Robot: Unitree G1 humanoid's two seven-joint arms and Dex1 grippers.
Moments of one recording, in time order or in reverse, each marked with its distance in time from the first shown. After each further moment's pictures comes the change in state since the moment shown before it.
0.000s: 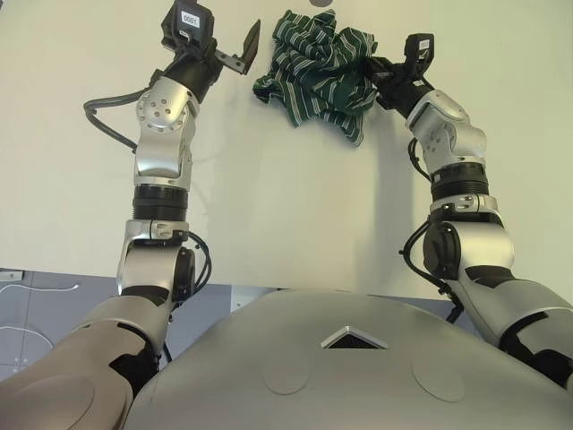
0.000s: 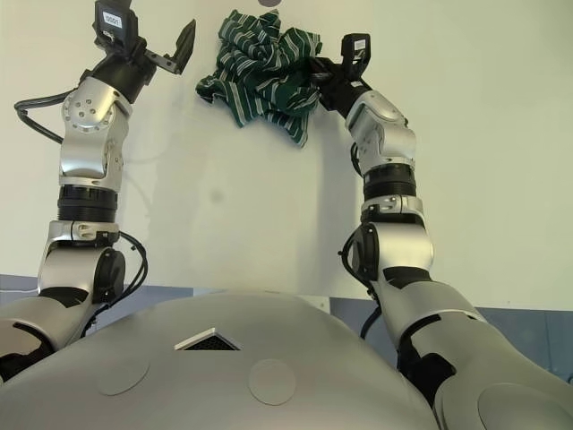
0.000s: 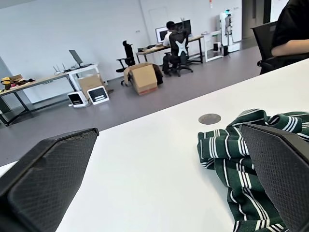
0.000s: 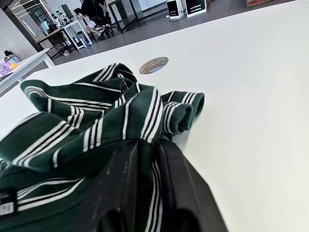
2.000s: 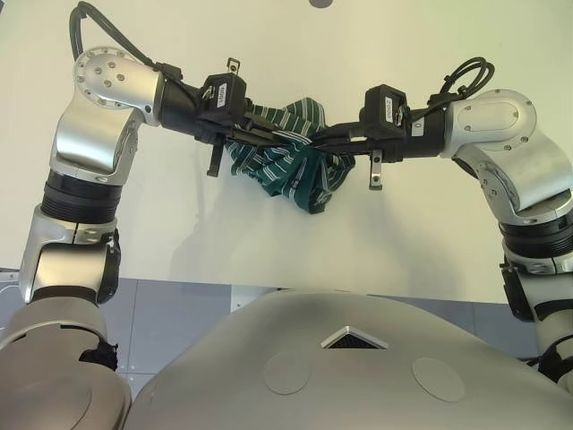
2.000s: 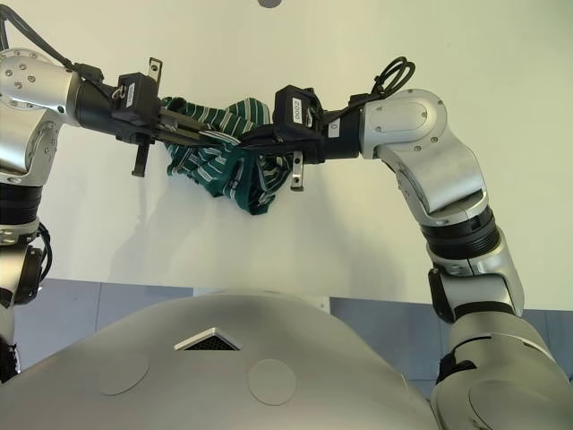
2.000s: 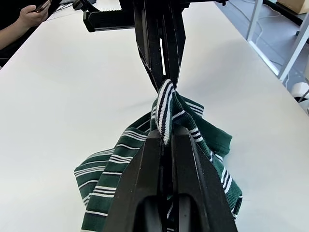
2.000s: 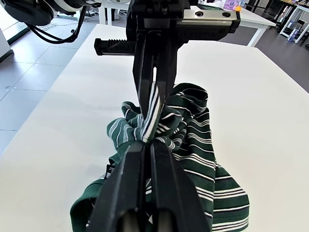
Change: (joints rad) left arm -0.063 0.437 -0.265 -0.354 -0.278 0.225 -1.084; right arm 0.199 -0.466 0.458 -1.061 0.075 0.213 0.550
